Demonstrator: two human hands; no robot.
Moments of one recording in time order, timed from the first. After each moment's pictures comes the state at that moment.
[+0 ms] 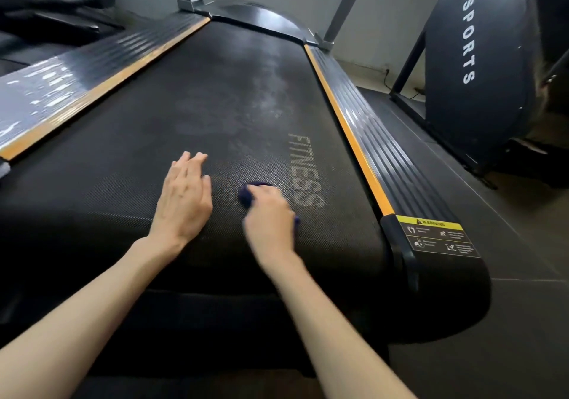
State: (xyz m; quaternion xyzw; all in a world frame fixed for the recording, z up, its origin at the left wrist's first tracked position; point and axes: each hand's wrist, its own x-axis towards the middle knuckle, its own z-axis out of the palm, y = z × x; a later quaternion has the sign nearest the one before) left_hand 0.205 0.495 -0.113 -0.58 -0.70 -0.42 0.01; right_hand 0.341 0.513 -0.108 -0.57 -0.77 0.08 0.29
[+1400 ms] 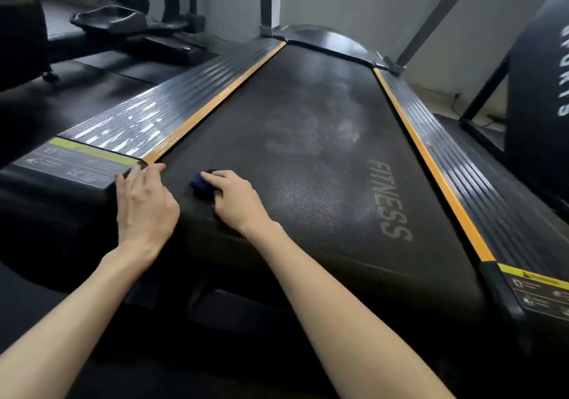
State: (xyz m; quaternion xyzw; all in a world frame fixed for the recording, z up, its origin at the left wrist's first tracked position) left_hand 0.046 0.416 -0.118 -0.41 -0.84 -0.34 0.12; right_hand 0.164 0.505 -0.095 -0.33 -0.90 0.22 0.17
